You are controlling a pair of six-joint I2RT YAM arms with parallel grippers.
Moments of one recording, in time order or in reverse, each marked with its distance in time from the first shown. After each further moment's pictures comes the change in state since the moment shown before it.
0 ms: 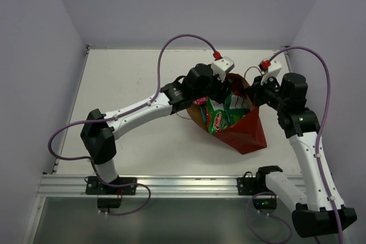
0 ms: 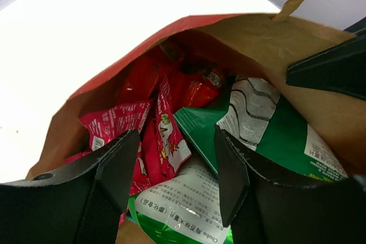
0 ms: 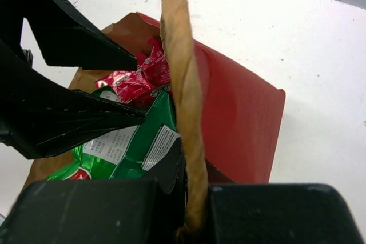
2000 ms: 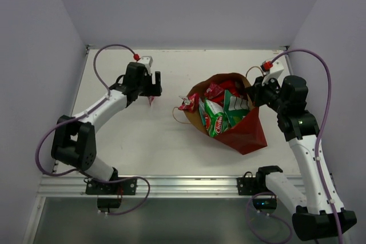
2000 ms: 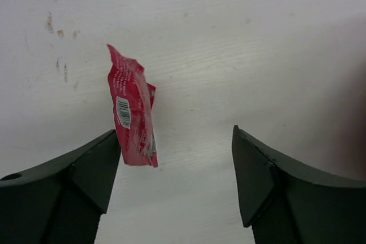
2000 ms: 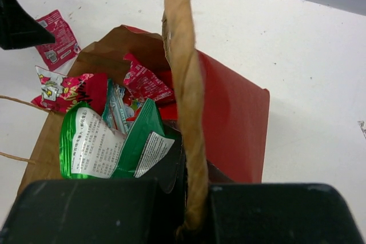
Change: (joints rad) left arm 0.631 -0.178 -0.513 -0.053 0.013 -0.116; right arm 0.000 -0.032 -0.042 0.057 0.034 0.031
